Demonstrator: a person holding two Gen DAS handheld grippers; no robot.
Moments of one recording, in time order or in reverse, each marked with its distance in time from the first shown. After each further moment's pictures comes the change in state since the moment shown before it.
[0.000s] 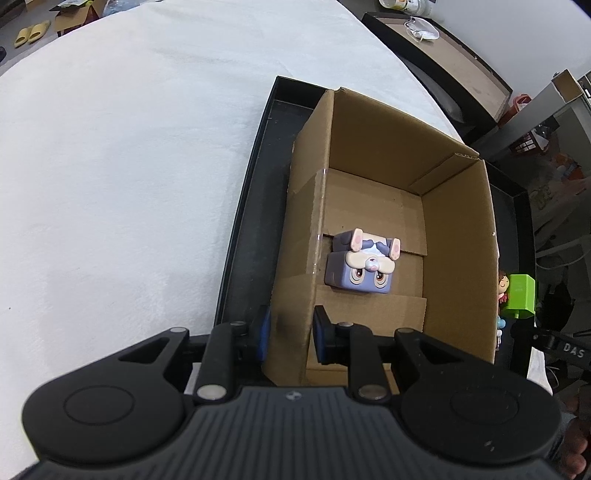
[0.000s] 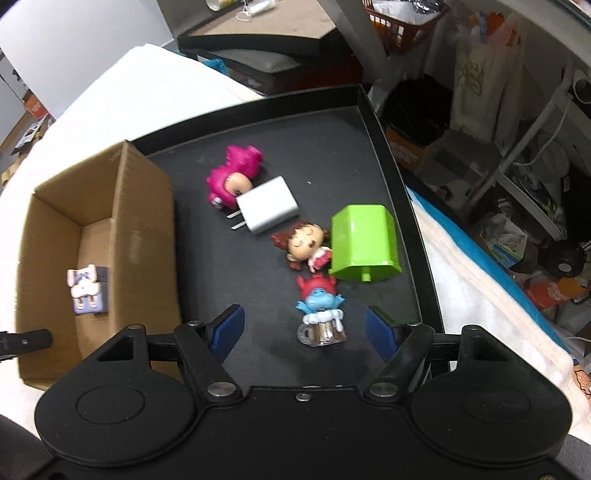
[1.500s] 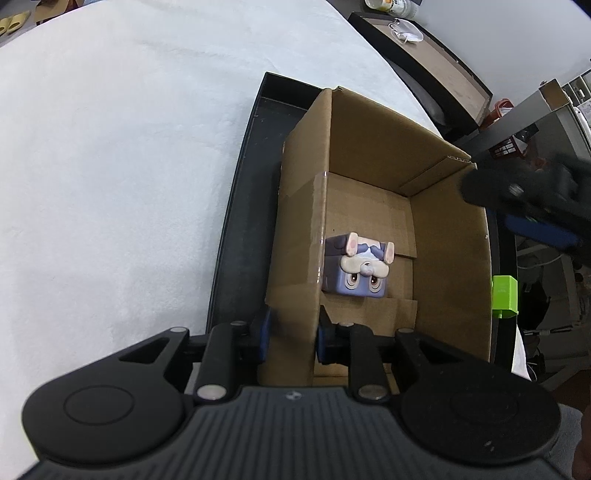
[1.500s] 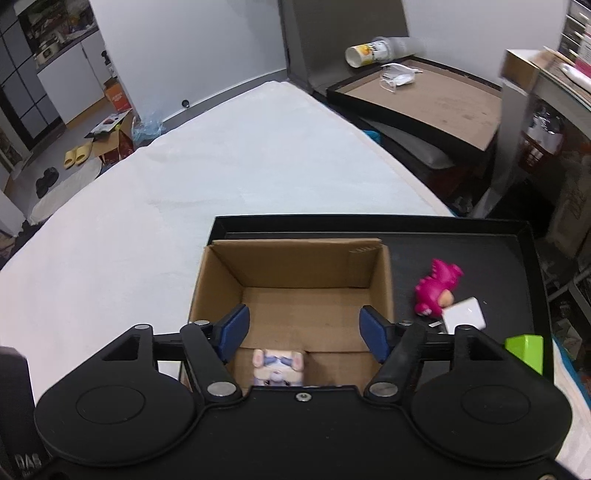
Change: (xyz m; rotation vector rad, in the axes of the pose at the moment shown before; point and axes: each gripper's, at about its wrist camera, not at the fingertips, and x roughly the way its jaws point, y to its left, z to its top) left arm 0.004 0.015 0.002 0.014 -0.009 -0.095; right arm -0.046 0.168 0.038 -0.192 -0.165 0.134
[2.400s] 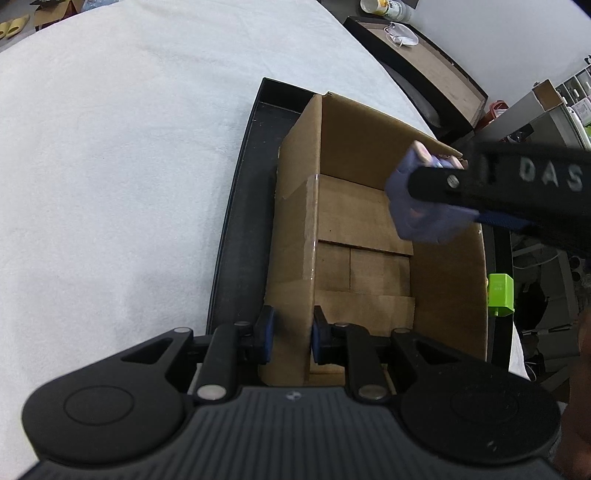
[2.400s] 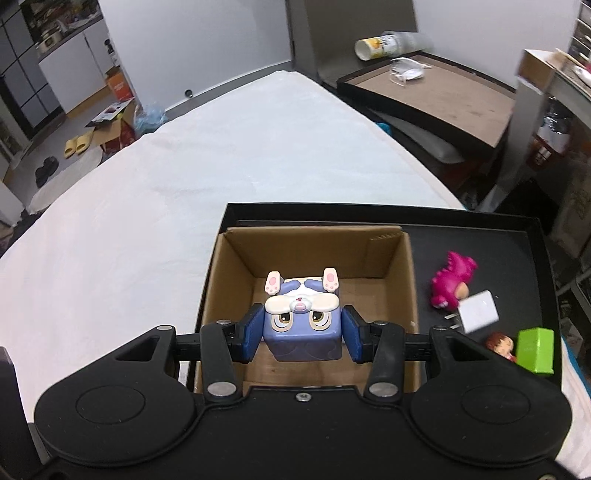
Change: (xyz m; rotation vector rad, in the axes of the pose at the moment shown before) left arm -0.004 0.001 -0.003 0.009 -0.013 -0.011; right arm 0.016 0.034 0.002 -0.049 0.030 -0.007
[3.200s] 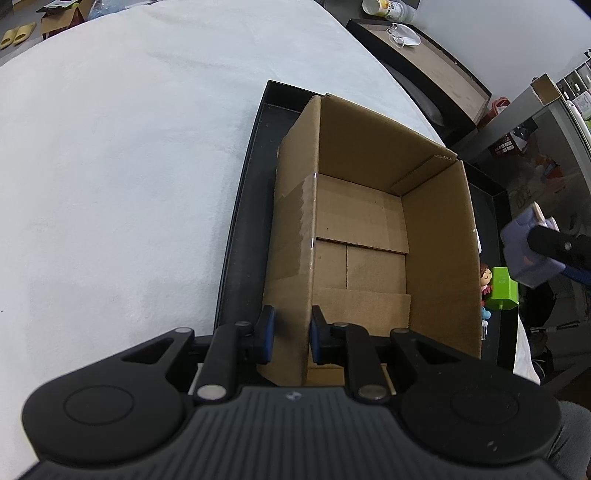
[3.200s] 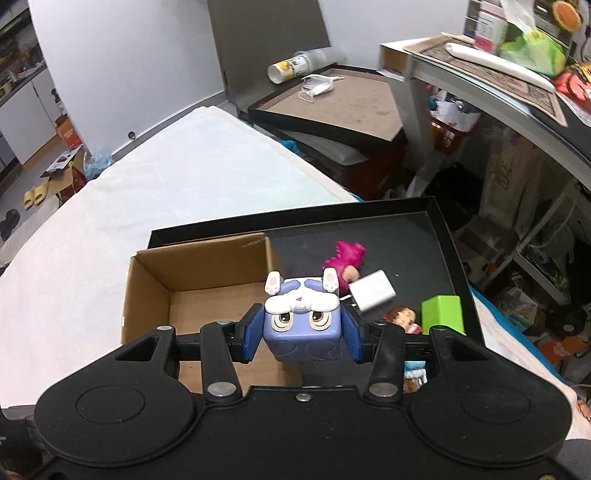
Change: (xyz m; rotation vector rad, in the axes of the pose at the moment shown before) left arm -0.005 -0.009 -0.005 0.006 -0.007 0.037; right arm -0.052 -0.075 -0.034 0.150 -0.087 -0.117
